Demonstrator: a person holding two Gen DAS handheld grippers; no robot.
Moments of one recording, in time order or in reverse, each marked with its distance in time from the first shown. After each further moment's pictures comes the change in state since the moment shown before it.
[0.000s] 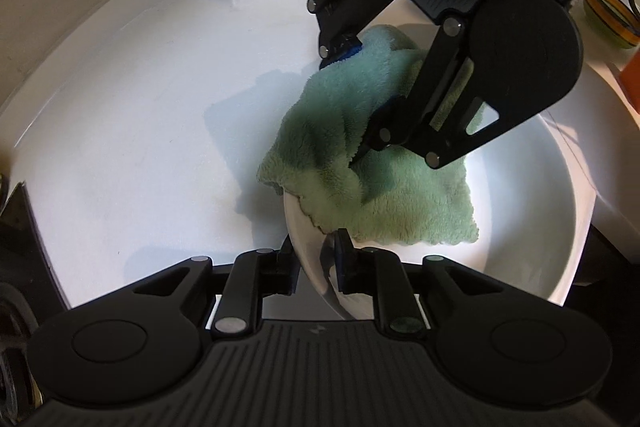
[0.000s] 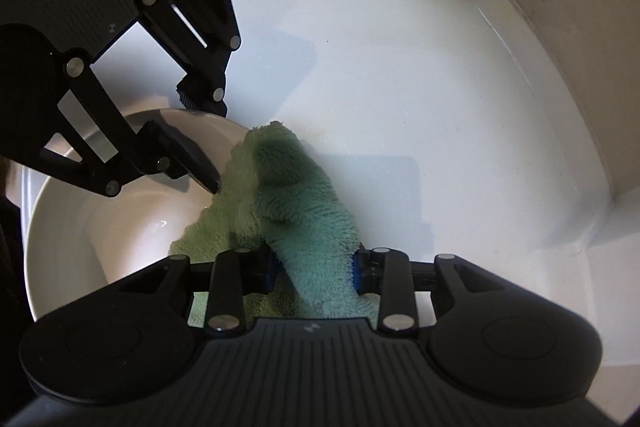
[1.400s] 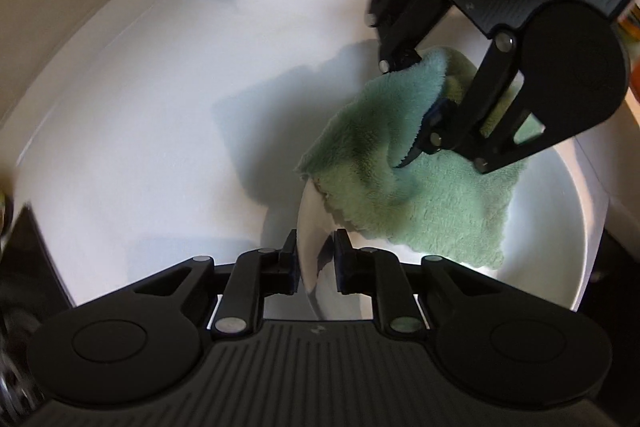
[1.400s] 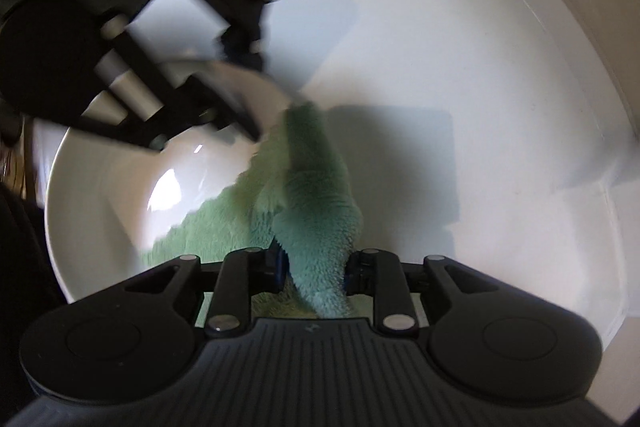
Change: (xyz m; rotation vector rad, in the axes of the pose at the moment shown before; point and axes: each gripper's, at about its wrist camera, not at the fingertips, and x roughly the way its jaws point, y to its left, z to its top) left arm -0.132 0.000 -0.078 -0.038 0.035 0.022; right arm 0.011 -0.009 0.024 0.183 0.128 0.060
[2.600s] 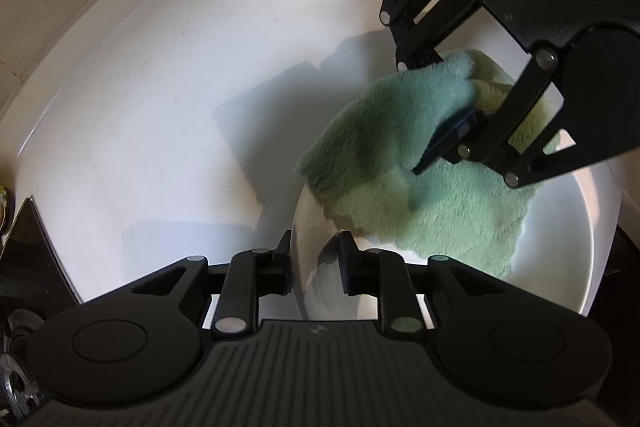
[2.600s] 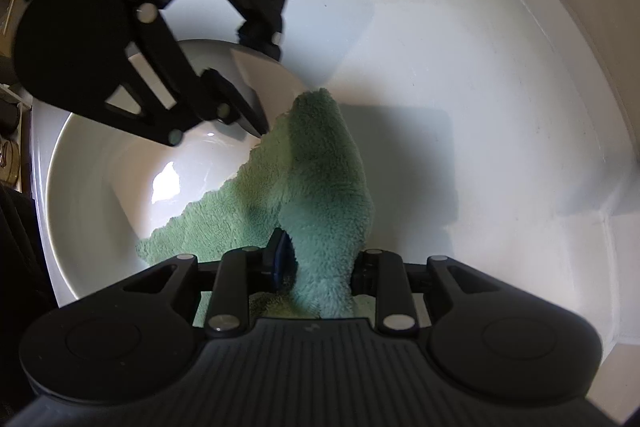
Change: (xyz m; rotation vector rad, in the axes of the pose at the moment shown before) left arm 0.028 0.022 0.012 0.046 0.044 -0.014; right arm -0.028 0.000 0.019 -0.155 0.003 -0.002
